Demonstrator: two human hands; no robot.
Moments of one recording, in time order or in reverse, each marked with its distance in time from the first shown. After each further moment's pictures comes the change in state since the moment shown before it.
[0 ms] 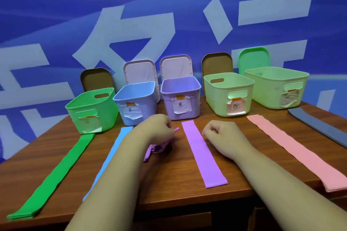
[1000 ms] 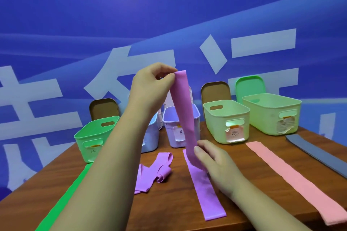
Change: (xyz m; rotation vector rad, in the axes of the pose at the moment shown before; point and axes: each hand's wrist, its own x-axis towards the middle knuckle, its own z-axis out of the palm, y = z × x) left_hand -0.033 0.081 -0.145 -0.732 0.800 0.350; right_hand -0.034 -0.046 -0.013 0.432 0.000 -0.265
